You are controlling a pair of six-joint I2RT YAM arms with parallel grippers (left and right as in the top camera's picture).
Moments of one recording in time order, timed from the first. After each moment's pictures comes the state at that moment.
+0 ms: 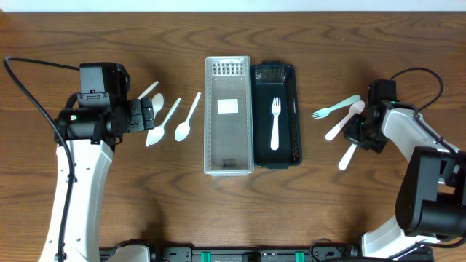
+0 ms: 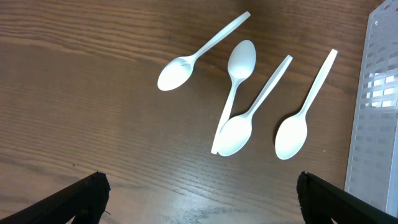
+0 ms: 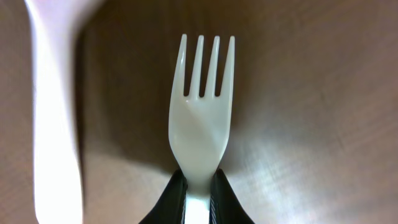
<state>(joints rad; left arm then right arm) 0.04 1.32 1.23 -0.97 -0.12 -0.07 -0.12 1.79 1.01 -0.69 0.04 0.47</state>
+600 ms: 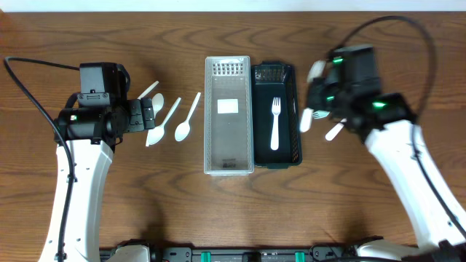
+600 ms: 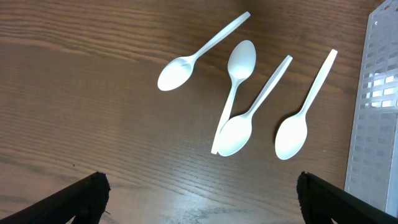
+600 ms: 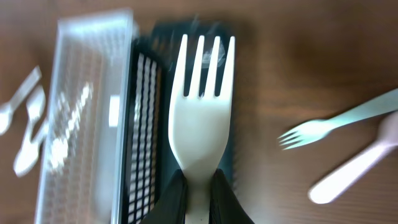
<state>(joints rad) 0.04 1.32 1.23 -0.97 -0.12 -0.07 0.31 1.48 1.26 -0.72 -0.08 0.42</state>
